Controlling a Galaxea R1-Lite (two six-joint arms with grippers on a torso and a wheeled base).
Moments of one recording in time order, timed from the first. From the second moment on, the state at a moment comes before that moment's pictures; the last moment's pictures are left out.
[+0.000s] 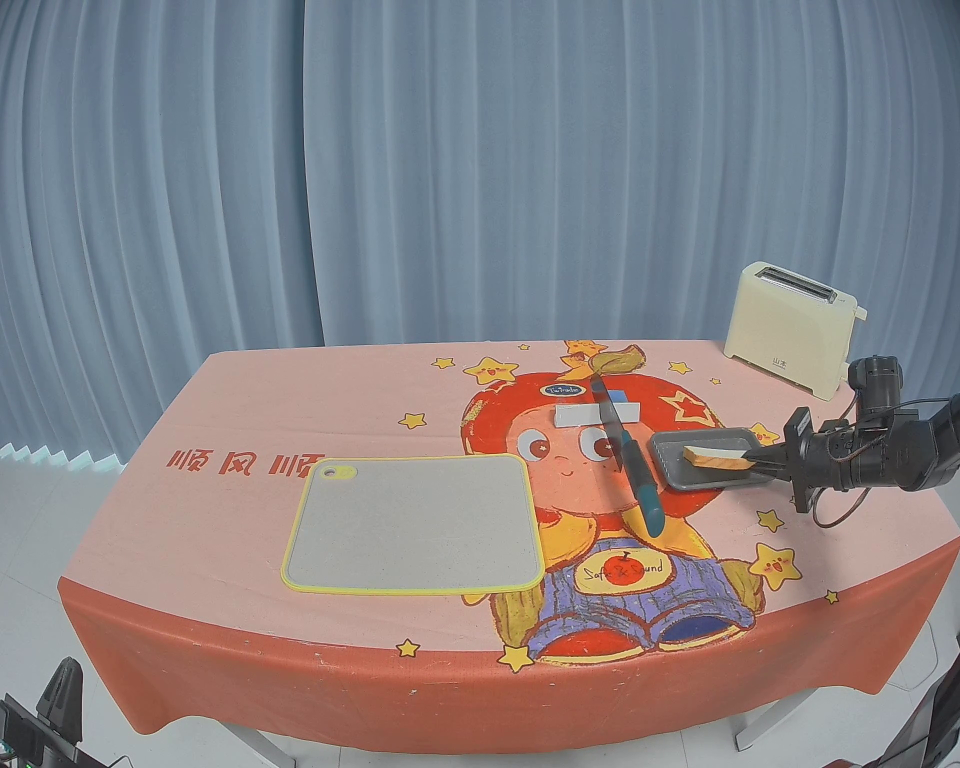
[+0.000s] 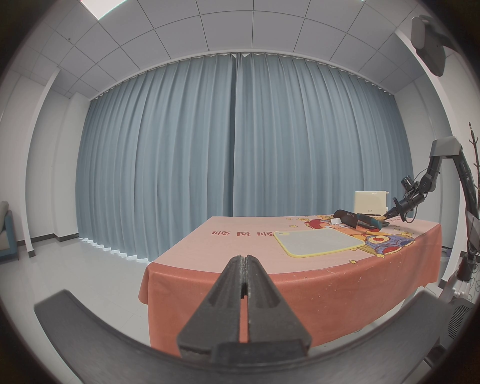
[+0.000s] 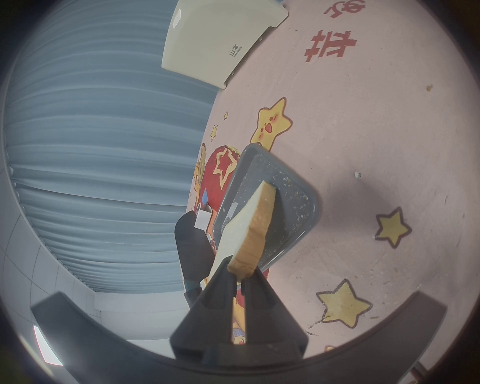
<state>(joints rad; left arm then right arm) 0.01 0.02 -0.02 0.00 0.01 -0.01 -0.04 1.95 -0.90 -0.35 0.55 1.07</state>
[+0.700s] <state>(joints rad) 0.01 0.02 -0.02 0.00 0.01 -0.01 0.00 1.83 -0.85 -0.35 0.54 1.06</state>
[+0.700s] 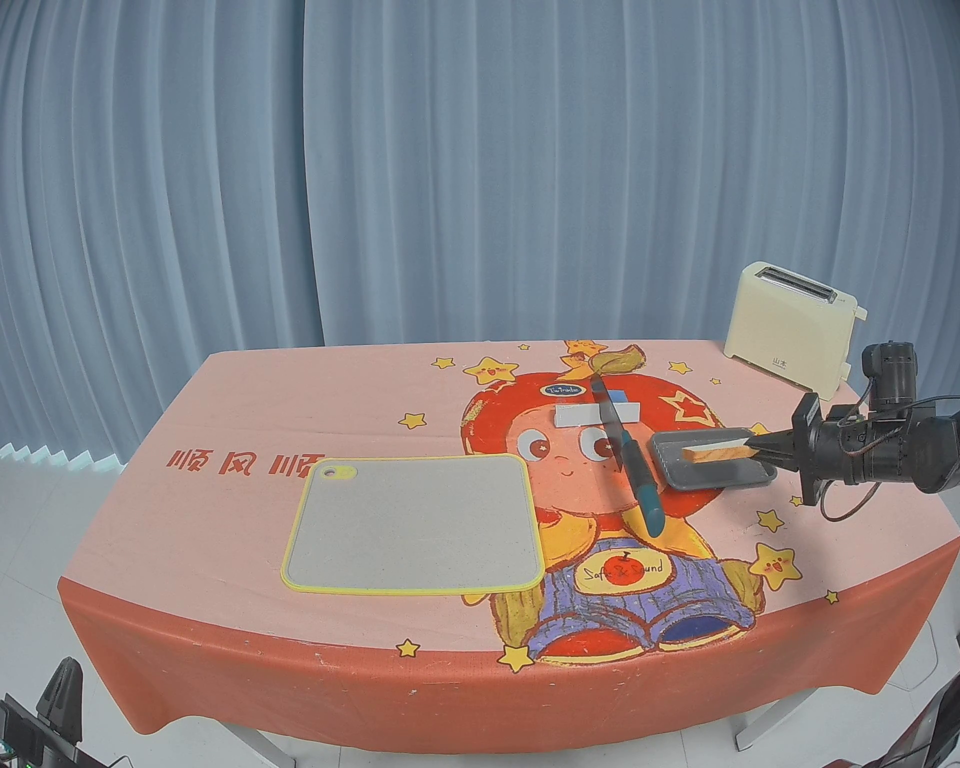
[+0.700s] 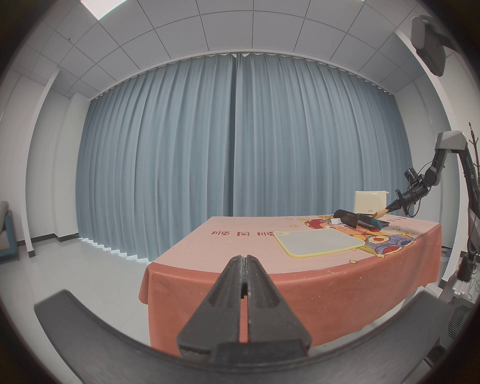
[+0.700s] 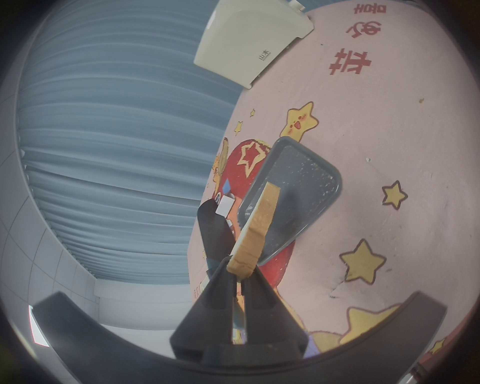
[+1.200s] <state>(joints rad) 0.01 0.02 -0.02 0.00 0.01 -0.01 0.04 1.69 -0.81 -0.35 0.43 0.97</state>
